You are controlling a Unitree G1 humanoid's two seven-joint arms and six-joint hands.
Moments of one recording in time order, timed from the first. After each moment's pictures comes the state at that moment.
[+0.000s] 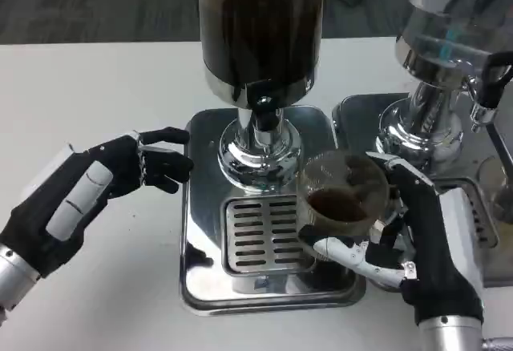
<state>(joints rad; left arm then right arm) -0.19 0.44 0.18 0.66 -0.34 -0.63 -0.85 0.24 -0.05 0.22 -0.05 -0.51 -0.23 -0.40</state>
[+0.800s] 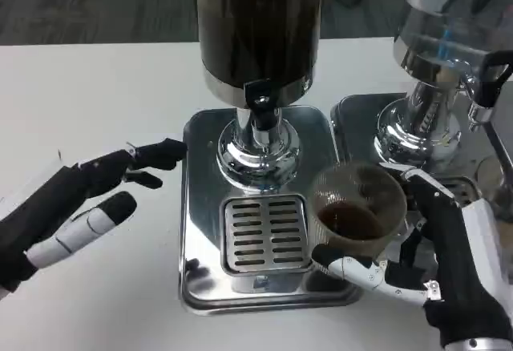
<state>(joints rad) -0.10 0.54 0.19 0.58 -0.23 -0.92 -0.83 0.38 -0.09 0.20 -0.23 -0.51 -0.23 -0.31</state>
